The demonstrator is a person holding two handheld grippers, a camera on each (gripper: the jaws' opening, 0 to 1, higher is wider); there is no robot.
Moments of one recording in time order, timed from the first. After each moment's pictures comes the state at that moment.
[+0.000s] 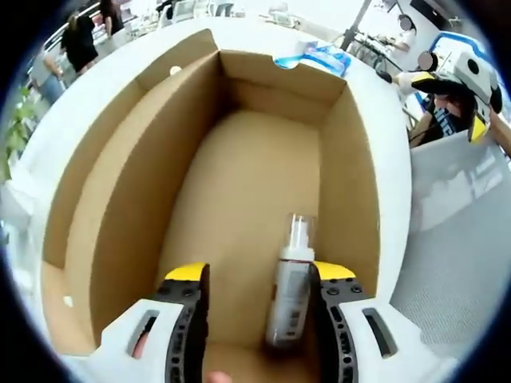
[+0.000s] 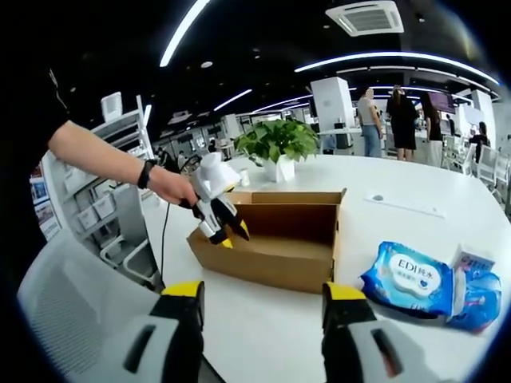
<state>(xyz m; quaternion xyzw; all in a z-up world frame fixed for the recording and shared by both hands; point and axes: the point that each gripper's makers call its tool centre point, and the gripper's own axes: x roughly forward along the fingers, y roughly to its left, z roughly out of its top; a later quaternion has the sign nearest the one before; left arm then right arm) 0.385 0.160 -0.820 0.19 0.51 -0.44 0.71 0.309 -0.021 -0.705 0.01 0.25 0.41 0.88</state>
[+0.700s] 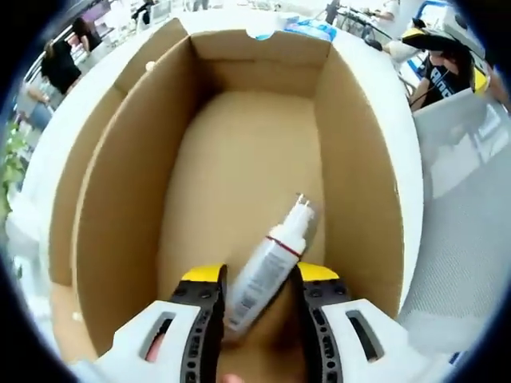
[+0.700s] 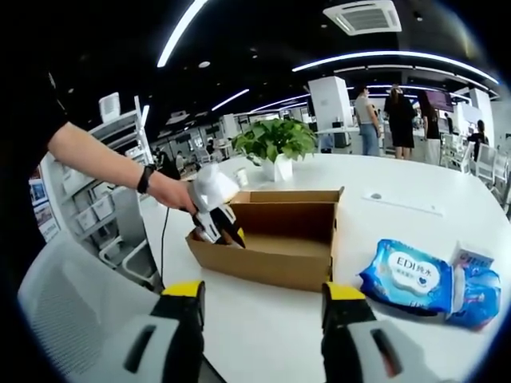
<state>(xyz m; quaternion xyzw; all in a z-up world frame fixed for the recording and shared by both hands) 0.379 0.172 -0.844 0.30 0.51 -0.45 0.67 0.308 -0.023 -0.707 0.01 0.26 0.40 0.88</state>
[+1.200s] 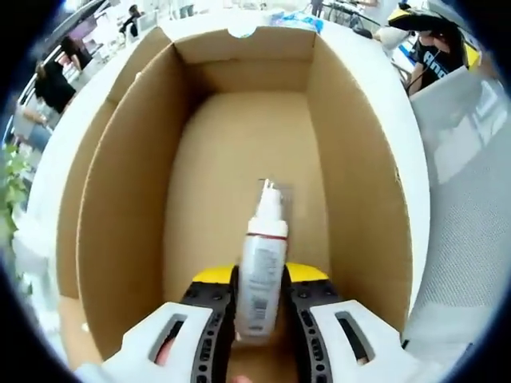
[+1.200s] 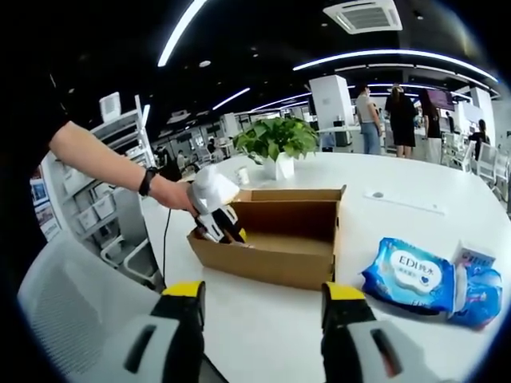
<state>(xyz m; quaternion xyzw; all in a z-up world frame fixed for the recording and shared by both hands) 0.387 0.167 -0.838 0.31 0.47 -0.45 0.70 0.306 -0.021 -0.709 0.01 0.26 0.41 0.88</state>
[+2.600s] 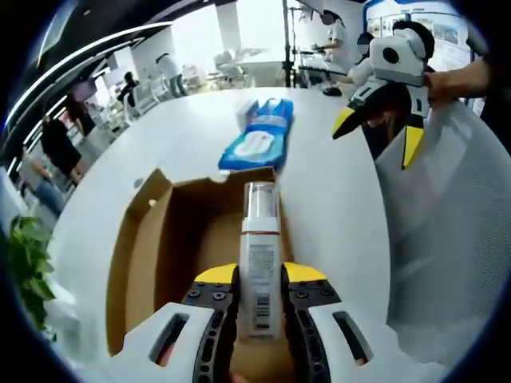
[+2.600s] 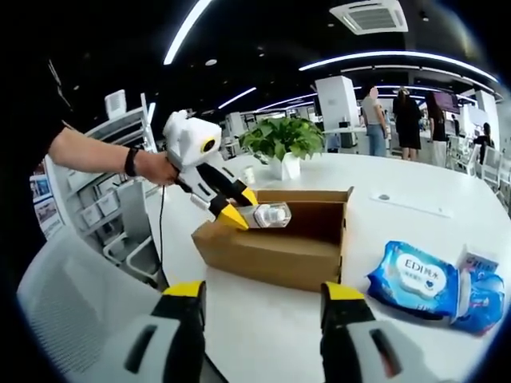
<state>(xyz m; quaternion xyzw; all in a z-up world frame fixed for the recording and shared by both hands) 0.382 0.093 -0.726 0.28 0.30 -0.54 0.73 0.305 -0.014 -0.707 0.01 0.25 0.42 0.87</state>
